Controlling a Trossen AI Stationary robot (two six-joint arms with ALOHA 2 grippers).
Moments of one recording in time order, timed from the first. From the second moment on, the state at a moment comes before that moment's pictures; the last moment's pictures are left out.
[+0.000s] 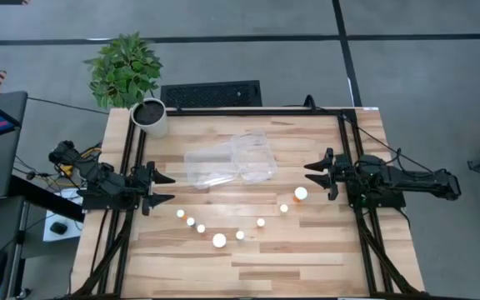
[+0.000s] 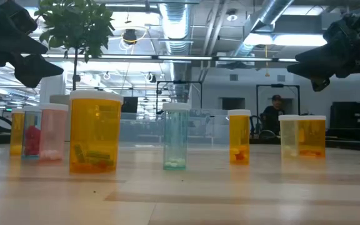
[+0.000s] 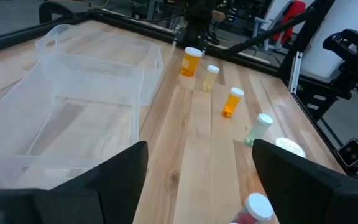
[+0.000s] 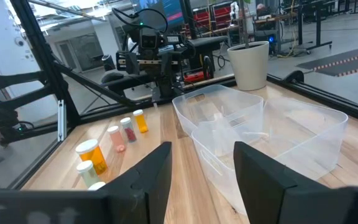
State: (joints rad) left arm -0.54 0.01 0.14 -0.43 -0.55 -0.46; right arm -0.09 0.05 0.01 0.04 0.00 0.24
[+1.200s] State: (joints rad) left arm -0.54 0.01 0.14 -0.32 -0.69 -0.76; right arm -0.09 0.05 0.01 0.04 0.00 0.52
